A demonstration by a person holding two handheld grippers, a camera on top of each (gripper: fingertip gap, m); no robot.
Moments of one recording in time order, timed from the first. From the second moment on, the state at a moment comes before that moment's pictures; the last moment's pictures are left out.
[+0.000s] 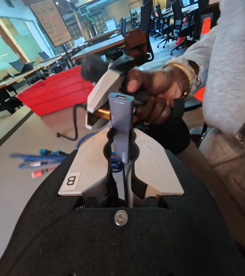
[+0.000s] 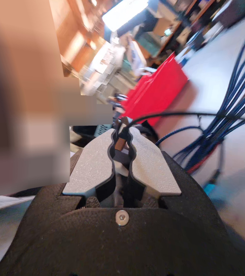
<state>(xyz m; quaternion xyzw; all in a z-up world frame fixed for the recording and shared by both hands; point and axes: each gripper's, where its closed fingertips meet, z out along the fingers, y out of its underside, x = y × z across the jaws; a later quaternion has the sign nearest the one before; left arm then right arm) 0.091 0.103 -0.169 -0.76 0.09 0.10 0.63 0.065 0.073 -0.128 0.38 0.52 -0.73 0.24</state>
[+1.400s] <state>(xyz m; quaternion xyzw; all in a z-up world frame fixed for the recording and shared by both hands) 0.059 0.053 -0.123 -0.67 -0.11 0.34 0.65 0.037 0.047 -0.117 0.40 0.49 -0.77 0.09</state>
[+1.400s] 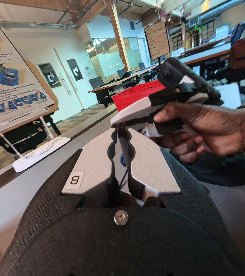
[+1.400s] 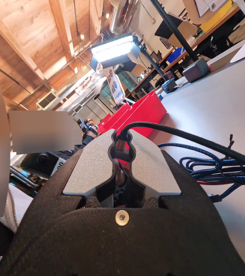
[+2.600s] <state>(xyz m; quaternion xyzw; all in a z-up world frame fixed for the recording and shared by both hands) -0.032 0.027 -0.142 -0.71 -0.33 0.25 0.57 -0.040 0.050 -0.153 -0.06 0.83 -0.29 -0.47</state>
